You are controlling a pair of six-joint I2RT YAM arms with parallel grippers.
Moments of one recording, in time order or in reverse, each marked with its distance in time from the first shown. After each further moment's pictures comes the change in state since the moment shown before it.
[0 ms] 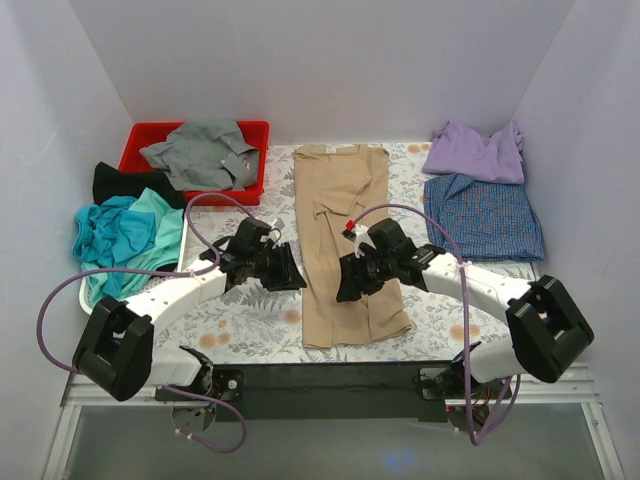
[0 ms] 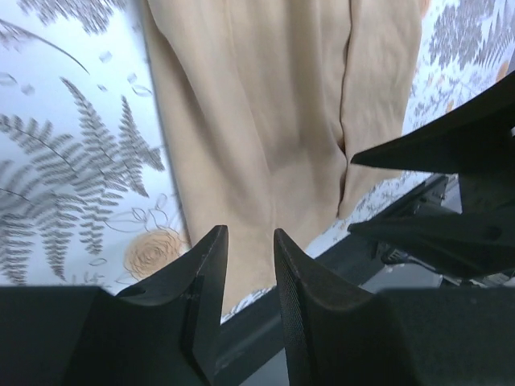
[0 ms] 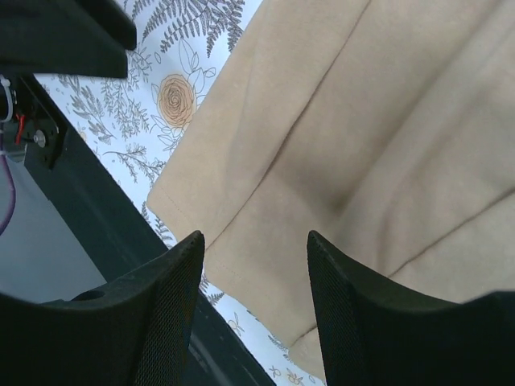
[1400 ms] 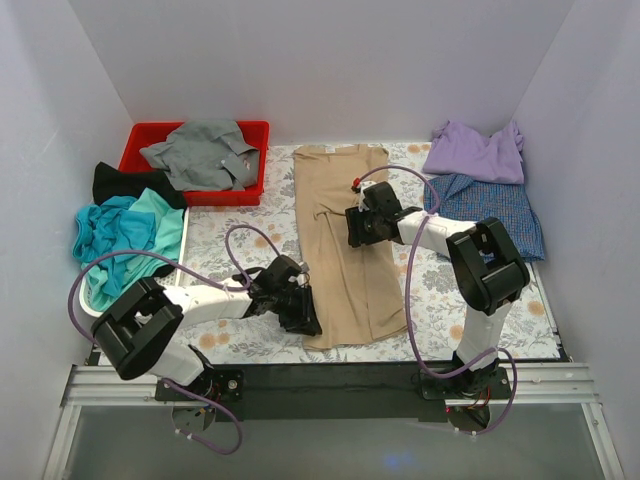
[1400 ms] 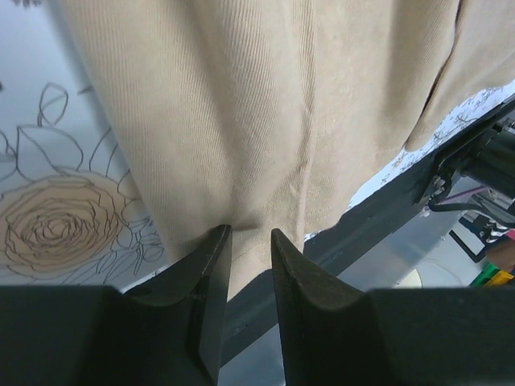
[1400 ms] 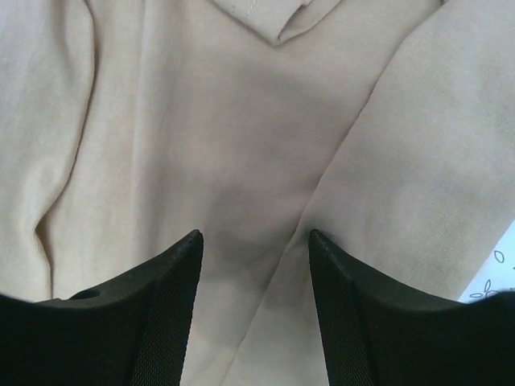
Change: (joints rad) left arm -0.290 0.127 -0.179 0.165 0.010 -0.200; right arm -0.190 0.440 0.319 0.142 0.399 -0.105
